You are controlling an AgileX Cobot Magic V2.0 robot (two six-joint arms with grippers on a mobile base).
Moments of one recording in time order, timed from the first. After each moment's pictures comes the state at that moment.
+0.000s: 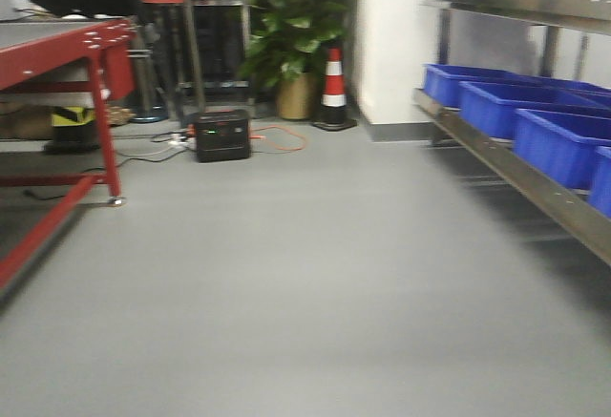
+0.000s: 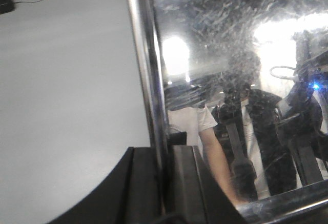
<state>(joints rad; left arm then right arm) -0.61 1.86 -2.19 0.12 0.91 -0.18 0.12 1.43 -1.60 0.13 0.61 -0.08</state>
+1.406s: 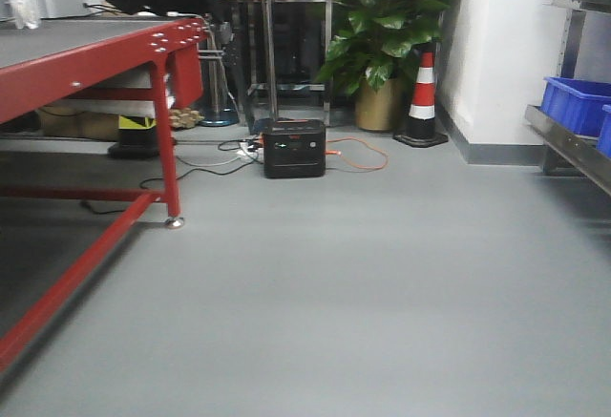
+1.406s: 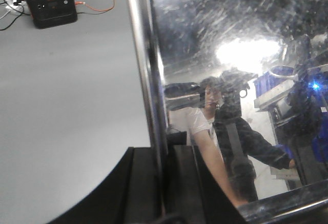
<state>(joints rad) -0.61 1.86 -2.19 0.12 0.91 -0.18 0.12 1.43 -1.60 0.13 0.61 -0.08</state>
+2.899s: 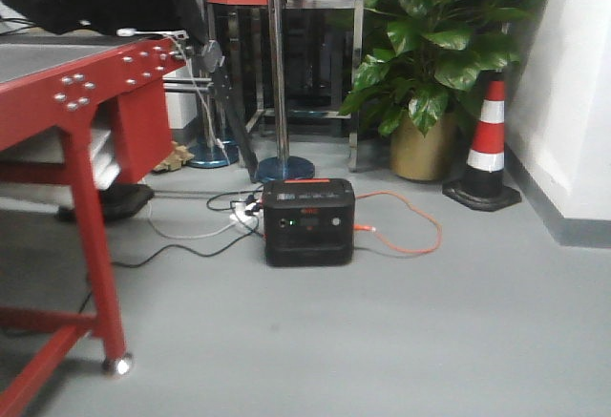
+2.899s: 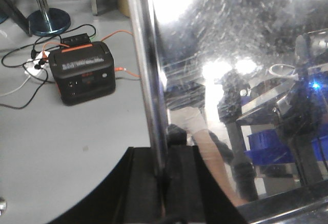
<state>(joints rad) -0.61 1.86 -2.19 0.12 0.91 -0.18 0.12 1.43 -1.60 0.13 0.61 -0.08</state>
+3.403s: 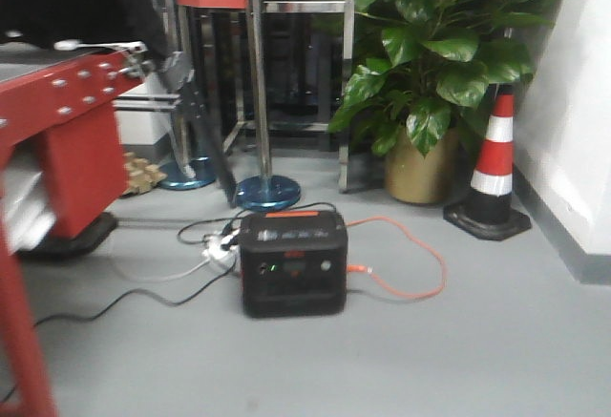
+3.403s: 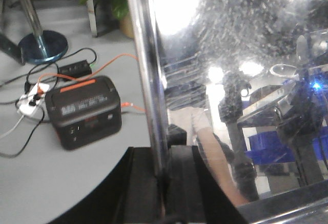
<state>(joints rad) -0.61 1.86 -2.19 0.12 0.91 -0.18 0.12 1.43 -1.60 0.13 0.61 -0.08</state>
